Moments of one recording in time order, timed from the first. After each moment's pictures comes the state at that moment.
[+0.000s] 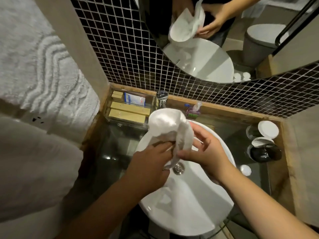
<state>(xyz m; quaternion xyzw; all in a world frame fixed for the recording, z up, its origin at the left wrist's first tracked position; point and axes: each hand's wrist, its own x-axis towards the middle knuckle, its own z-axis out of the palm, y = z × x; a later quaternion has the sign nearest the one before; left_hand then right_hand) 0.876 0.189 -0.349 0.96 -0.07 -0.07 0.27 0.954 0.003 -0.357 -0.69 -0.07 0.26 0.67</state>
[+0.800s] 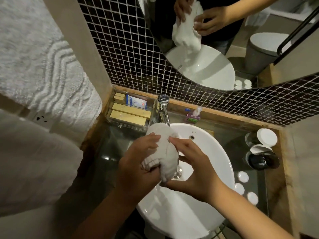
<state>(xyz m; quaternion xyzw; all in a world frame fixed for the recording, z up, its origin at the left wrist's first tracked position) 0.859 0.198 -0.347 0.84 0.00 0.23 0.49 0.927 0.009 -0.351 -0.81 -0.31 0.14 0.47</state>
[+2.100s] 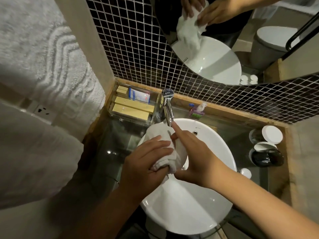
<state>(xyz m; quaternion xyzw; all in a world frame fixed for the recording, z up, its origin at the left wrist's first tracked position) 0.853 0.196 -0.367 0.88 -0.05 0.21 0.42 0.947 0.021 -0.353 -0.87 -0.35 0.20 0.28</state>
